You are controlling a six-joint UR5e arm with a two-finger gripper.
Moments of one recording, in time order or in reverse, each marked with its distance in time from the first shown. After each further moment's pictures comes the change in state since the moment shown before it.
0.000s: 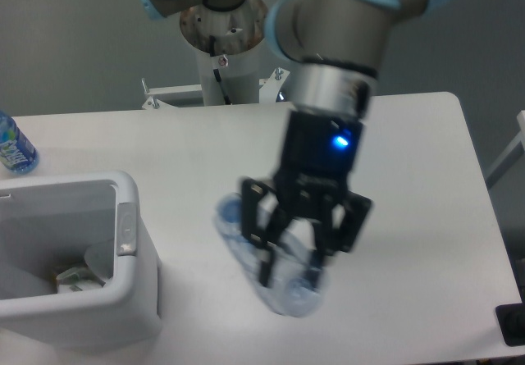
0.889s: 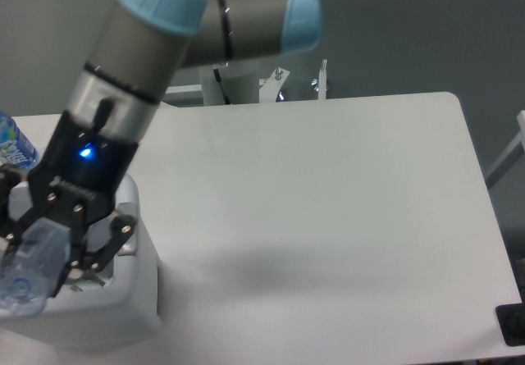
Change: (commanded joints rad) arm -0.246 -0.072 -0.046 0.000 0.003 0.156
